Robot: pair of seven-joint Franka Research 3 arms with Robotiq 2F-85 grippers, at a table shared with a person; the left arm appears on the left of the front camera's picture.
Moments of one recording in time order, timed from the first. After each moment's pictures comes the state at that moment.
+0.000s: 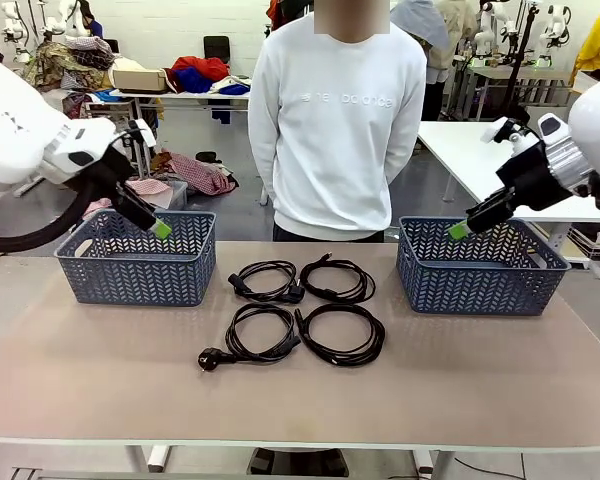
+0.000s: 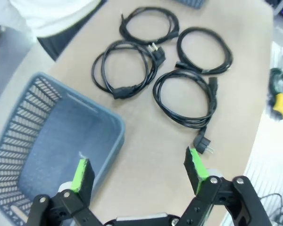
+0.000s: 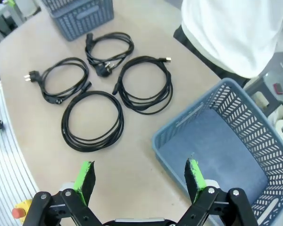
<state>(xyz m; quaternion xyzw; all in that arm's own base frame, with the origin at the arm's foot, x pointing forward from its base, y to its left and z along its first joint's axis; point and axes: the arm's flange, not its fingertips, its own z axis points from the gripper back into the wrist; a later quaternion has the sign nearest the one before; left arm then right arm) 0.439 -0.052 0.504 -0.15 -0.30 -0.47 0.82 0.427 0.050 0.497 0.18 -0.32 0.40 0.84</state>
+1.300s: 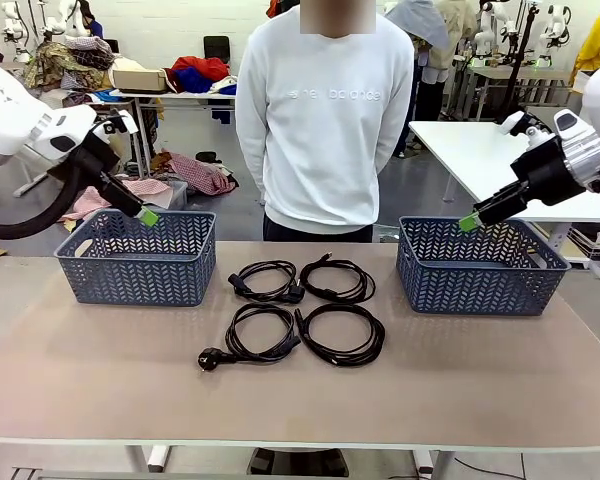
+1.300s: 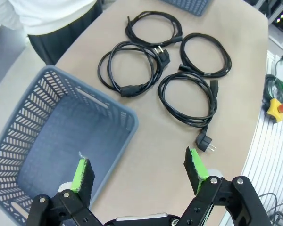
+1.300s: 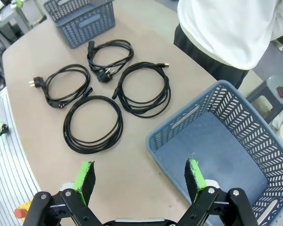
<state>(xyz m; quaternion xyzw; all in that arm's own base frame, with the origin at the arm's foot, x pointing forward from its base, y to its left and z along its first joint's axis) 0.459 -0.023 0.510 -0.17 -0.29 -0.45 0.83 0.435 0.029 0.500 0.21 -0.33 0.39 0.84</state>
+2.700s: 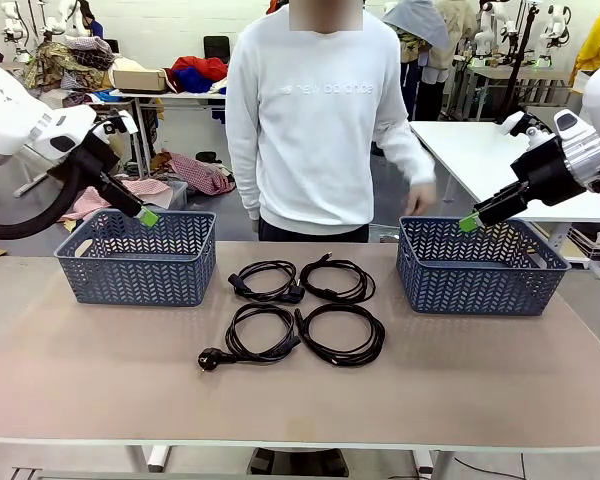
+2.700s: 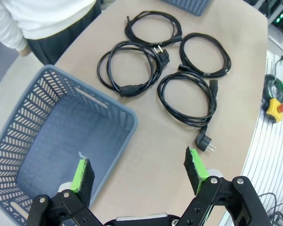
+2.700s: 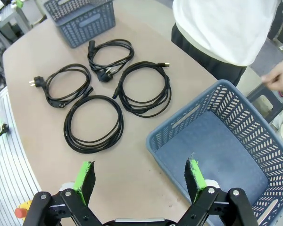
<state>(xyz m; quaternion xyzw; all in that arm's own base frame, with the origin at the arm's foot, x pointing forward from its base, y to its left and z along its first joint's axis) 0.459 -0.023 0.510 -0.18 -0.29 -0.45 0.83 0.435 0.029 0.500 0.21 -0.32 0.39 0.84</state>
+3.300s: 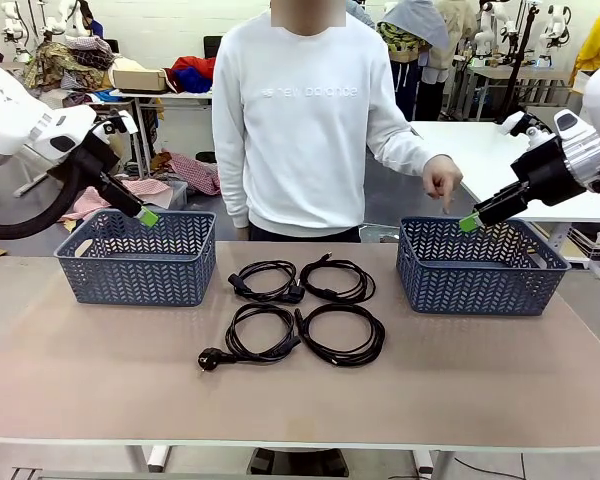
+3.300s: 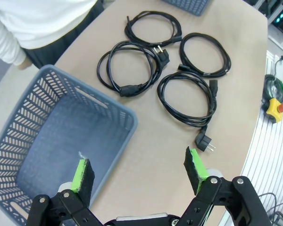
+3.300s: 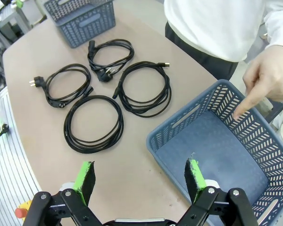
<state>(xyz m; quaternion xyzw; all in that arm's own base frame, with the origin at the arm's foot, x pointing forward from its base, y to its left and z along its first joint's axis) 0.459 -0.023 0.510 -0.18 -0.29 -0.45 0.83 0.435 0.029 0.500 0.21 -0.32 0.39 0.84</state>
